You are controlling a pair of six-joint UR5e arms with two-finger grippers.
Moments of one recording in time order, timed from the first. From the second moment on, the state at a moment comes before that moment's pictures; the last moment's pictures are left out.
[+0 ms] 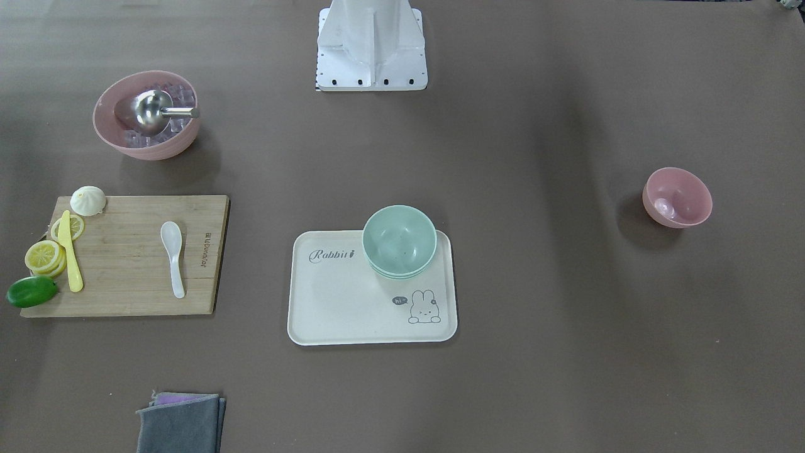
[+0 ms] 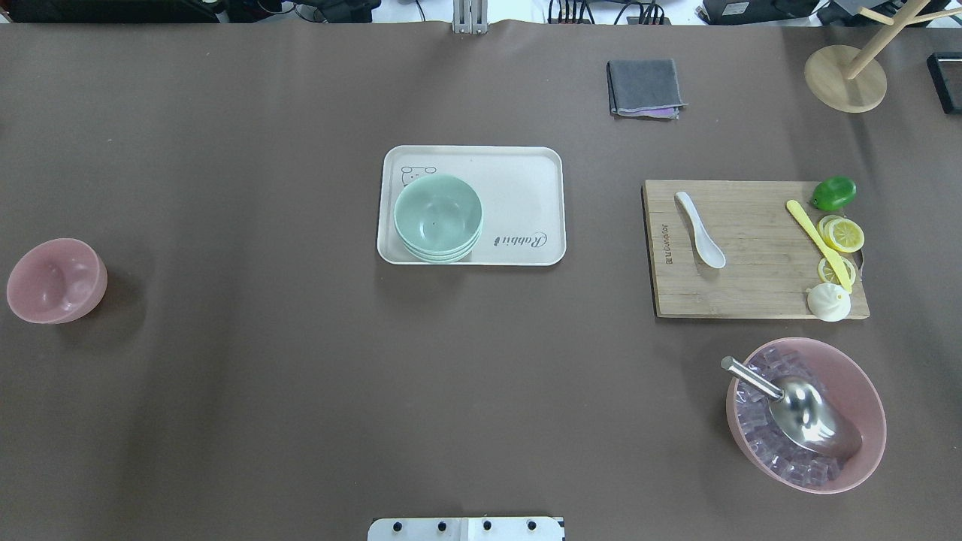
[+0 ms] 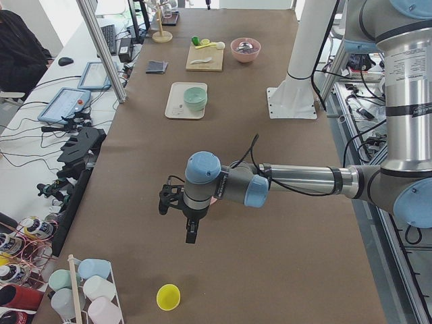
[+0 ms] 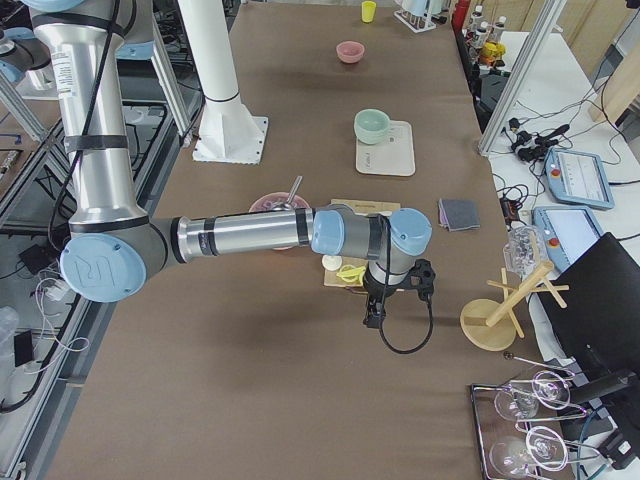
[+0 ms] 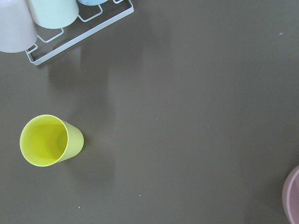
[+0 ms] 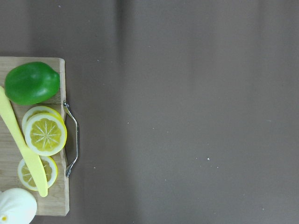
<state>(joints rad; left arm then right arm) -1.58 -1.42 -1.74 -1.79 -2.25 -0.15 1.50 -1.48 1.62 -1.81 2.35 -0.02</state>
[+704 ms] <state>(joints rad) -1.58 -1.42 -1.74 -1.78 -2.27 -0.14 1.50 -1.48 1.63 -1.80 2.36 -0.02</state>
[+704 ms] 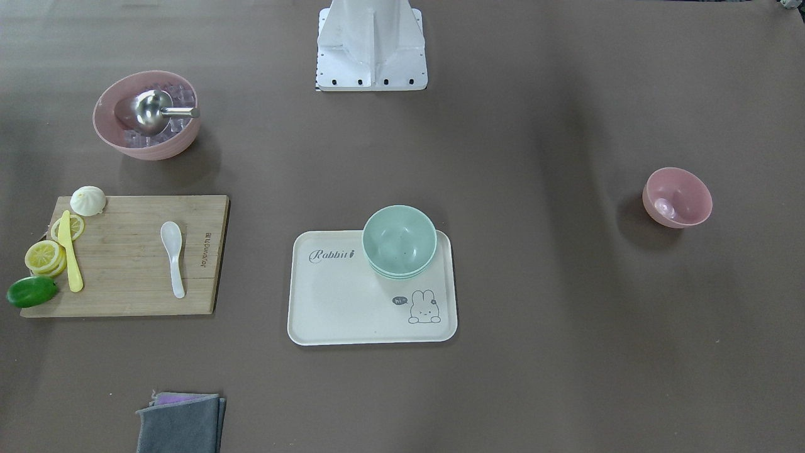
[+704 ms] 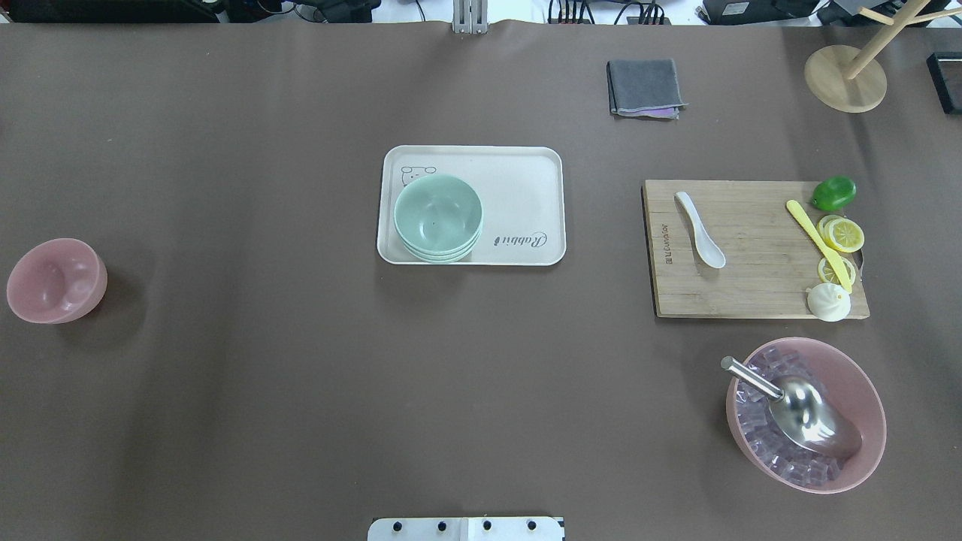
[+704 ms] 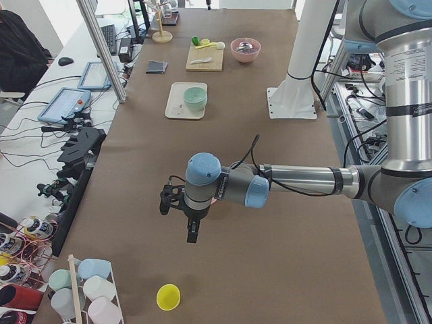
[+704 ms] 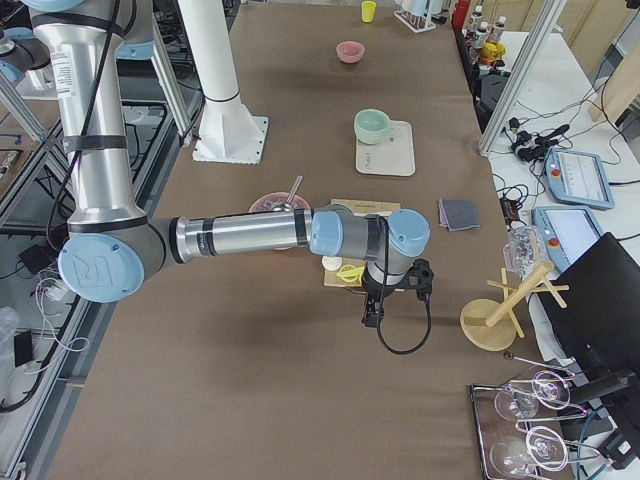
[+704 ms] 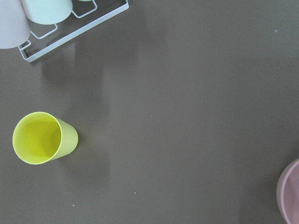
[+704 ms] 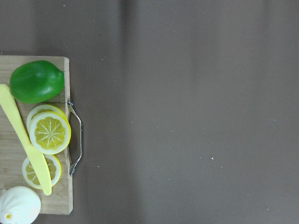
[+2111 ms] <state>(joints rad) -1.58 -1.42 -1.73 -1.79 -2.28 -0.15 1.50 -1.48 1.62 -1.80 2.36 -0.02</state>
